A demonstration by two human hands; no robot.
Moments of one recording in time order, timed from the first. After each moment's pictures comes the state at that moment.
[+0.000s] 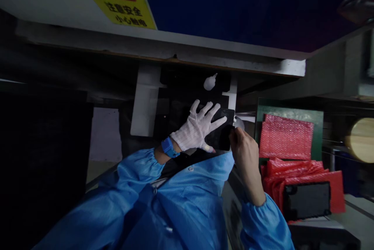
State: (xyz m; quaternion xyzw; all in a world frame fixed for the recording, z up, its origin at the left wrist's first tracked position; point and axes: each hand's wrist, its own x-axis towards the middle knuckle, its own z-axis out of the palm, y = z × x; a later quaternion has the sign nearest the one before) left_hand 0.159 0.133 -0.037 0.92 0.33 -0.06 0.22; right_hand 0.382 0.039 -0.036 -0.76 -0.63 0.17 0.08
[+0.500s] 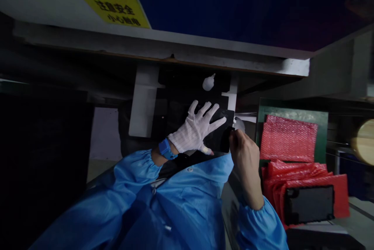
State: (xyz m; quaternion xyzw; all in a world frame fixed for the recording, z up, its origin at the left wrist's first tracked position) left_hand 0.161 0.133 -0.033 0.91 0.34 -0.07 0.22; right_hand 0.385 0.034 -0.038 -0.74 -0.64 0.16 0.11
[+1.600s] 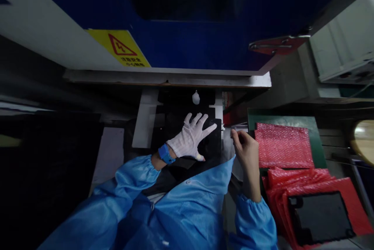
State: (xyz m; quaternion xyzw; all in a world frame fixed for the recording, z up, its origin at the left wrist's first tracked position) left_hand 0.170 0.133 -0.024 0.91 0.35 -0.11 0.19; right_hand 0.415 0.055 -0.039 -0.75 -0.54 0.23 0.31
